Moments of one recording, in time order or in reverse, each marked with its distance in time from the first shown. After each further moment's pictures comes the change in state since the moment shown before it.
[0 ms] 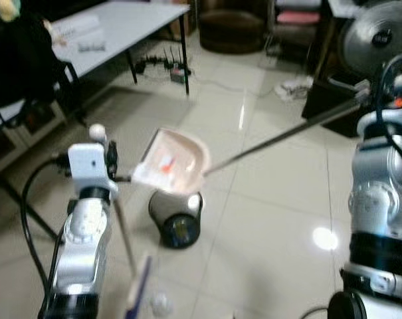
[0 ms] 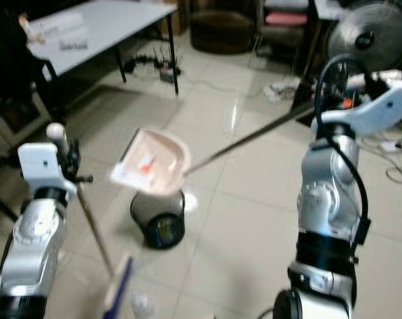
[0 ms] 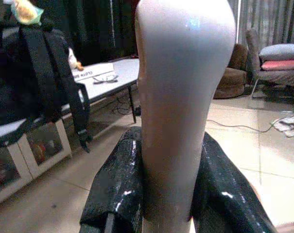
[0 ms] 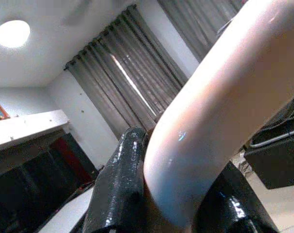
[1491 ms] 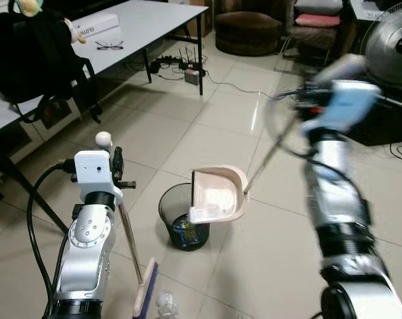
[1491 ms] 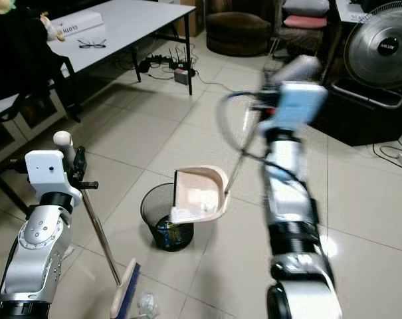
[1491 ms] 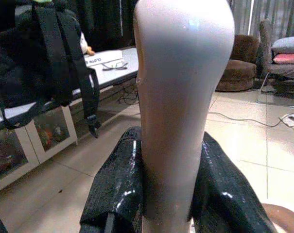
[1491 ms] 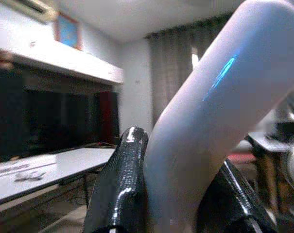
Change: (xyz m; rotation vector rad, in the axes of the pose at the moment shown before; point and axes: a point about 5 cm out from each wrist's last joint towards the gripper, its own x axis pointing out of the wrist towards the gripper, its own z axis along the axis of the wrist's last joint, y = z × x) left arm -0.007 -0.005 -0.007 -0.023 0.035 -0.016; right arm -0.011 0.051 -0.074 -0.439 0.004 0.406
